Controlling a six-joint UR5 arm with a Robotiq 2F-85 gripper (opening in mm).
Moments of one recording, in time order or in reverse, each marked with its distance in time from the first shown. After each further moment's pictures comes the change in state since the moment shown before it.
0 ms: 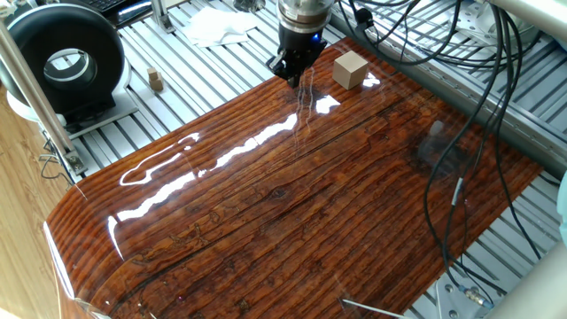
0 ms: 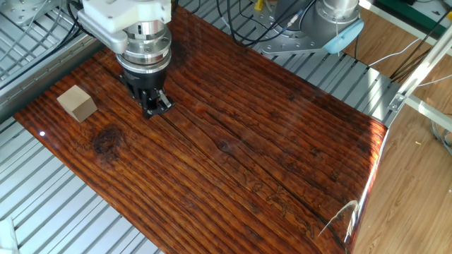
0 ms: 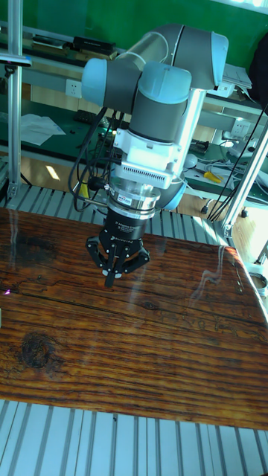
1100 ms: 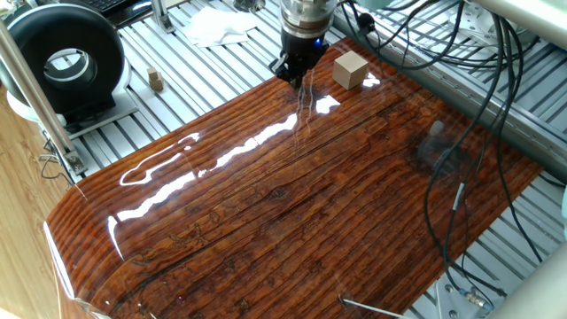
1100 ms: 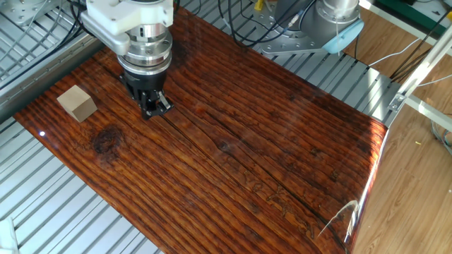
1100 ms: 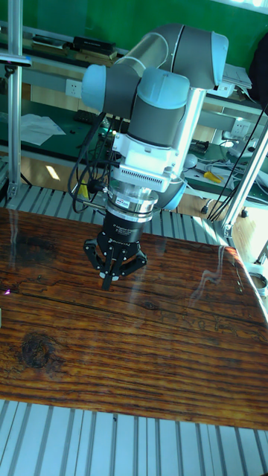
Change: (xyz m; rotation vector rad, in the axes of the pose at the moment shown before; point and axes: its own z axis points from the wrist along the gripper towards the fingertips) arm 0.002 0.001 0.009 0.000 -0.013 0.018
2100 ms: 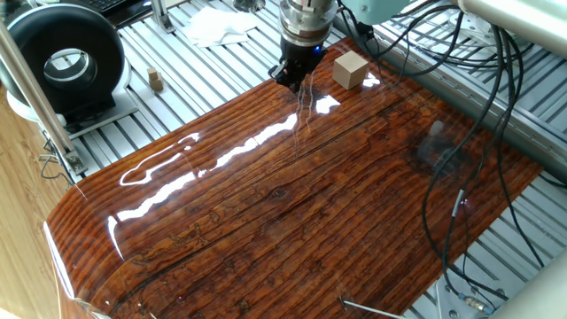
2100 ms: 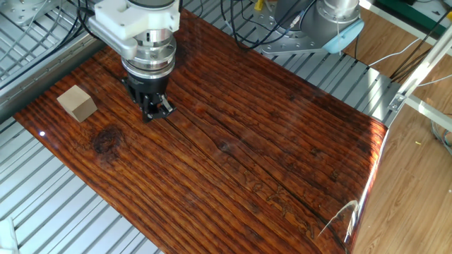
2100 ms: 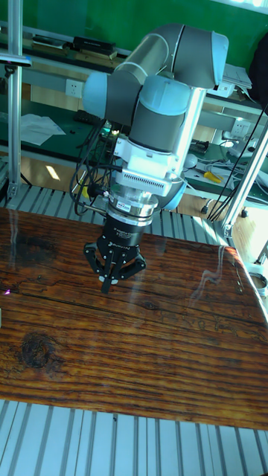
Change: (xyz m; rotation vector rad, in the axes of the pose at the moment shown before) arm 0.004 0.005 0.009 -0.005 -0.010 -0.017
